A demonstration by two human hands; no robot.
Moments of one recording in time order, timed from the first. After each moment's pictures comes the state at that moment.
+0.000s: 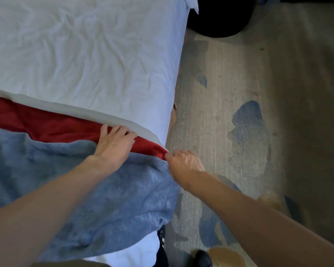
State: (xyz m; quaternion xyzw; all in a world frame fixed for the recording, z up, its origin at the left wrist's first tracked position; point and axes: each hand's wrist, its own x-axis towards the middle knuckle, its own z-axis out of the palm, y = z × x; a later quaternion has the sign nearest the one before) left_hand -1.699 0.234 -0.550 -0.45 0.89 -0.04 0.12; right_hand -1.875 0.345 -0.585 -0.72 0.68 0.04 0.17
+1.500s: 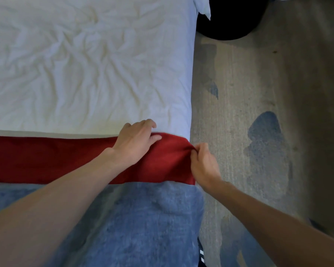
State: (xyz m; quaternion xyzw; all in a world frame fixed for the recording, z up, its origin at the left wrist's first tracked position) left_hand -1.741 0.059 -0.543 -0.43 0.89 0.13 0.04; right_hand -1.893 0.190 -0.599 -0.38 0.82 -0.28 0.34
